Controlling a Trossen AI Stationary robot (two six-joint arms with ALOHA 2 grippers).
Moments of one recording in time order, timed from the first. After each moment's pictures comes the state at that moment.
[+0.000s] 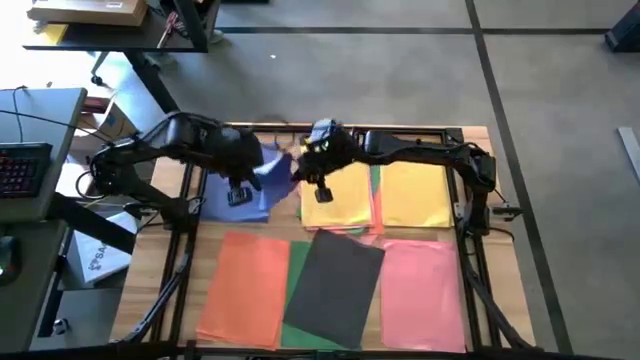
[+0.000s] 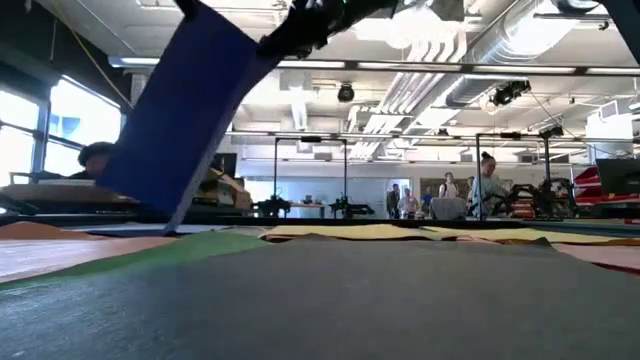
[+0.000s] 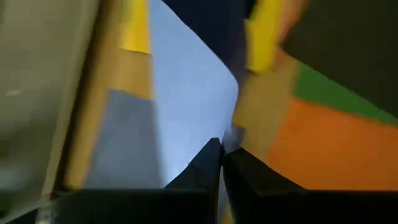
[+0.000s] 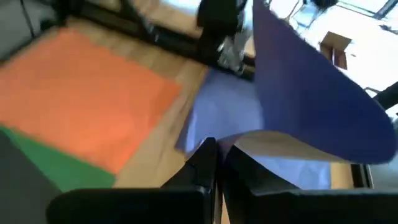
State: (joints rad) left arm 0.13 1.41 1.80 -1.57 -0.25 -0.10; right arm -0.24 1.92 1.80 -0.47 -0.36 -0.39
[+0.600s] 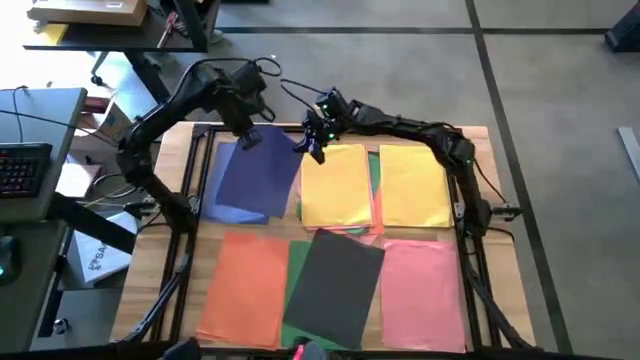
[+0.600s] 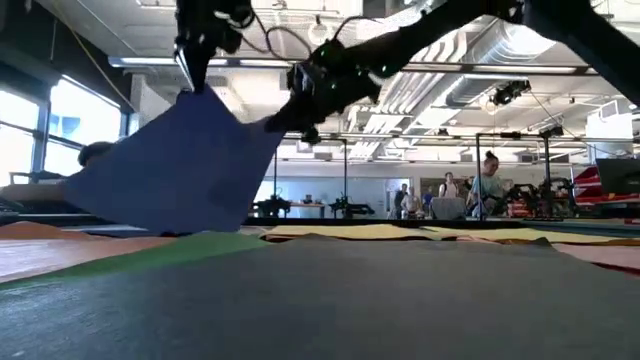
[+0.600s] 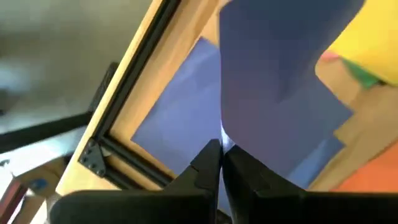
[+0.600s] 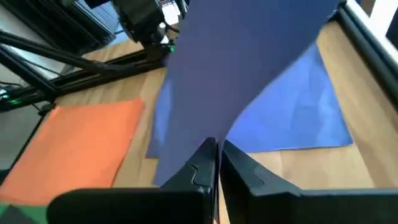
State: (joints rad) left arm 0.73 1.64 1.81 -1.57 -0.14 0.16; right arm -0.49 2.18 1.81 -0.27 -0.66 -0.02
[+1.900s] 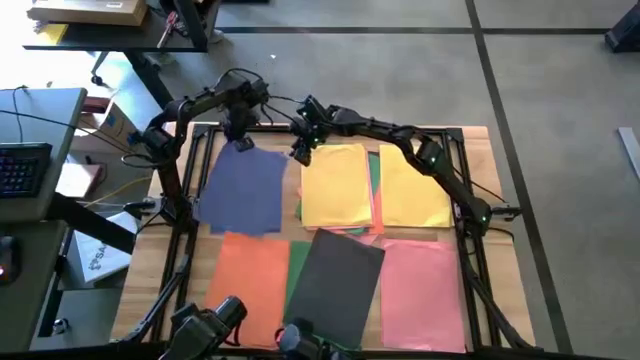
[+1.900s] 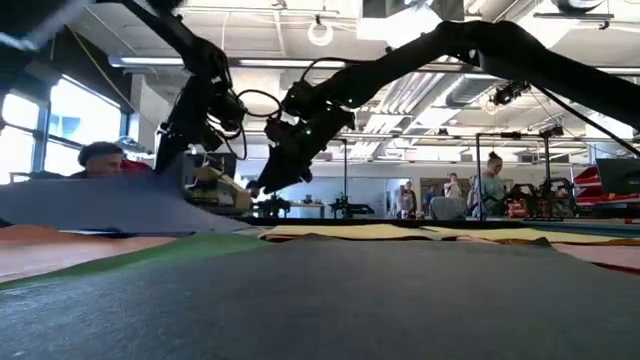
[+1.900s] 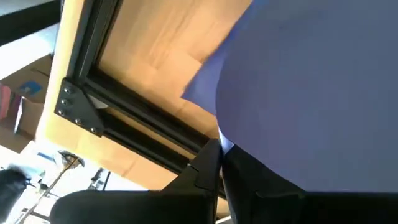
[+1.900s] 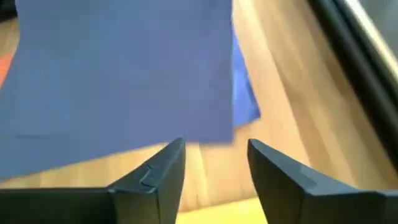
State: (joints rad) left arm 0.96 1.89 1.52 -1.46 -0.27 0.26; right arm -0.50 2.48 2.18 -0.61 -0.41 -0.14
